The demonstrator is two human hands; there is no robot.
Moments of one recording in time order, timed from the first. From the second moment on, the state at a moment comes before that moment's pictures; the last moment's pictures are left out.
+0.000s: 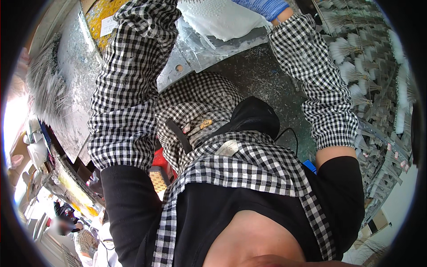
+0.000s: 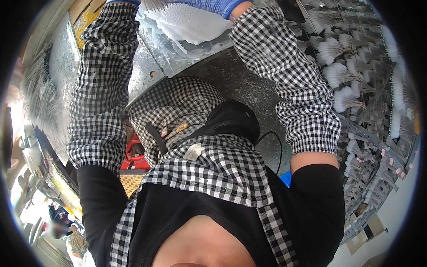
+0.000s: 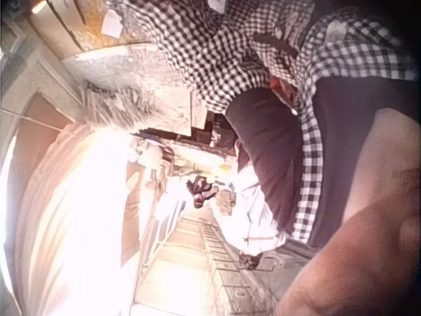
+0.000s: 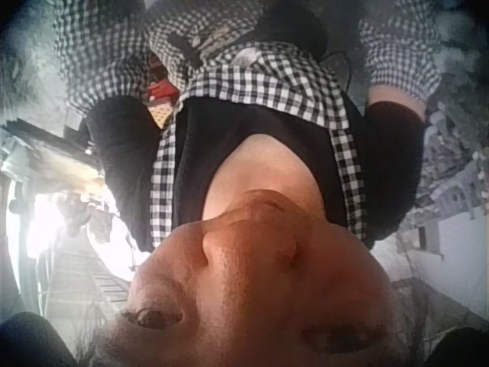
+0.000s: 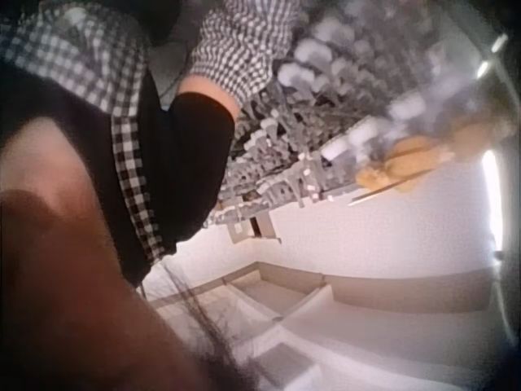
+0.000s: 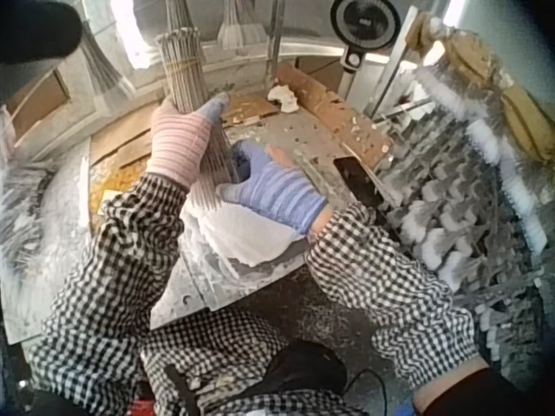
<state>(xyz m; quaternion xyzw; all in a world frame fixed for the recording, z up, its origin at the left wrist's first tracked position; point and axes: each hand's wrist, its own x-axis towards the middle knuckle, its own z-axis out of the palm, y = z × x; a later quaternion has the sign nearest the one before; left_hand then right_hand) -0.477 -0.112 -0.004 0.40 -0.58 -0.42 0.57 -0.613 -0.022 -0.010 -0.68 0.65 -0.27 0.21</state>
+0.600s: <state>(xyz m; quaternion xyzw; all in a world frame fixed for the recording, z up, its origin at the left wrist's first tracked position) -0.479 -0.088 -0.020 0.15 -0.74 -0.37 0.55 -0.648 -0.041 -0.073 -0.74 0.59 -0.21 0.24</state>
